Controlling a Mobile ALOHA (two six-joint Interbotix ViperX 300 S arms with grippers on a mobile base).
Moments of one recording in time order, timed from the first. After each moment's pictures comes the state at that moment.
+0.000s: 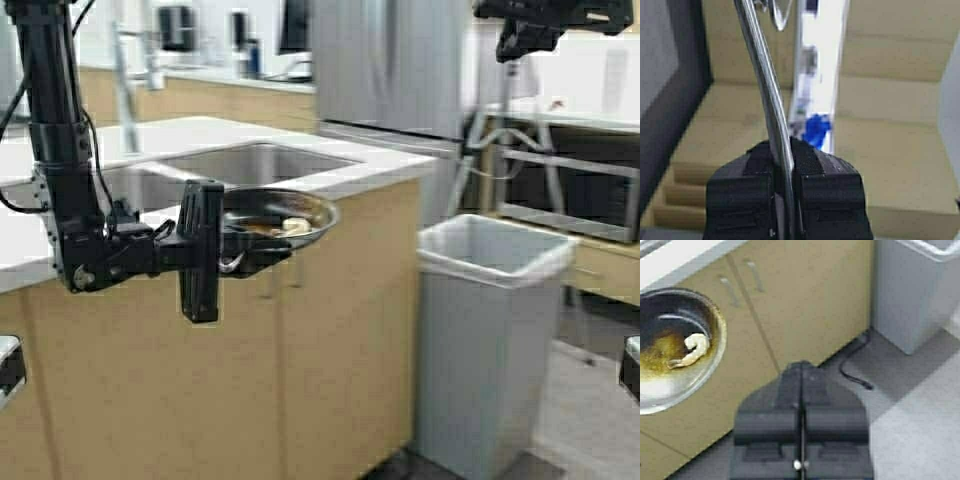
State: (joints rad) left arm -0.32 0.80 0.71 0.66 -1.50 -1.61; right arm 0.29 -0.29 0.82 0.31 -0.04 -0.15
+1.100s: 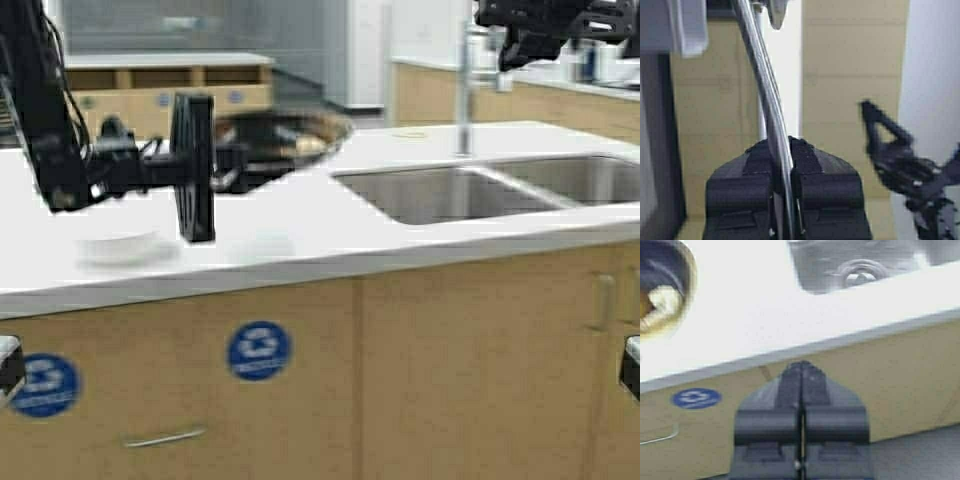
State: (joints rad) left arm -0.32 0.45 0.86 0.75 -1.46 -1.69; right arm 0.29 -0.29 0.85 0.31 -0.05 -0.15
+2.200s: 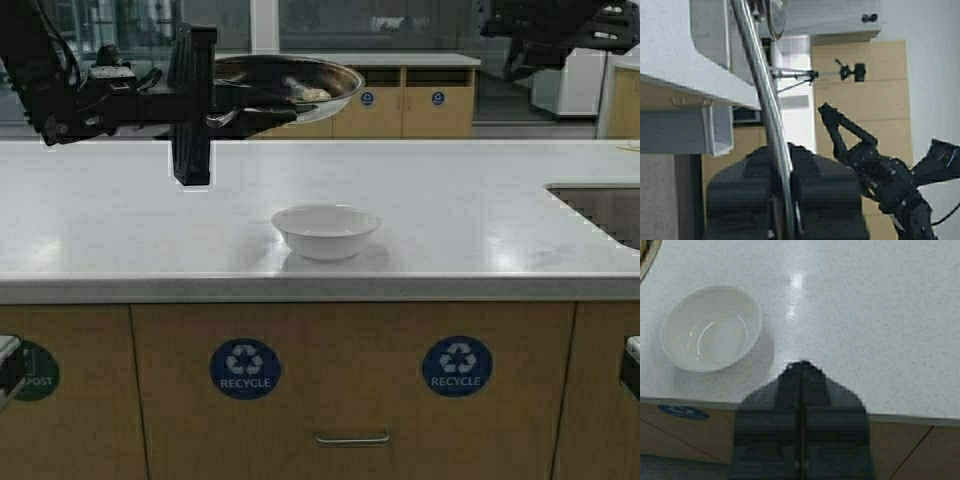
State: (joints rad) left arm -0.32 0.23 0.87 0.77 -1.28 -1.76; right arm 0.28 -0.29 0.87 0.31 -0.05 -0.15
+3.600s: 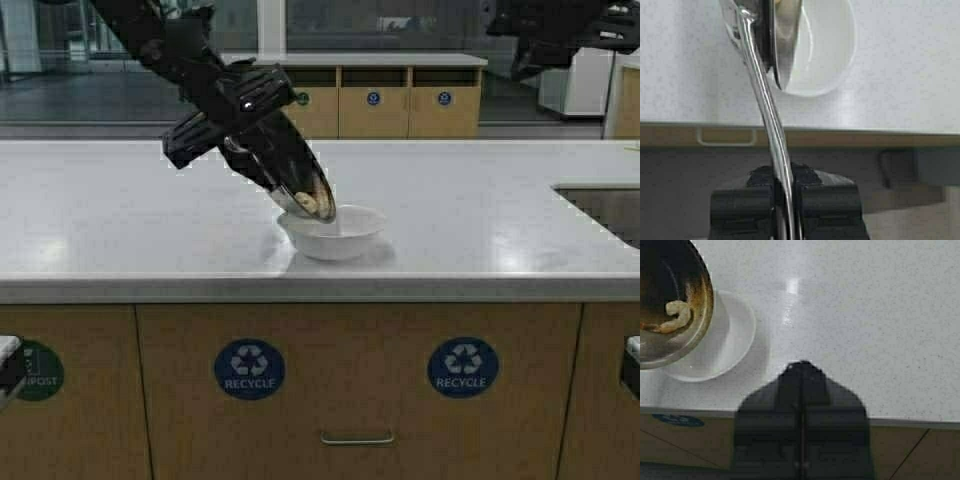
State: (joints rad) left arm -0.52 0.19 0.57 0.84 -0.15 -1.49; right arm 0.26 -0.28 0.86 0.31 -0.05 -0.14
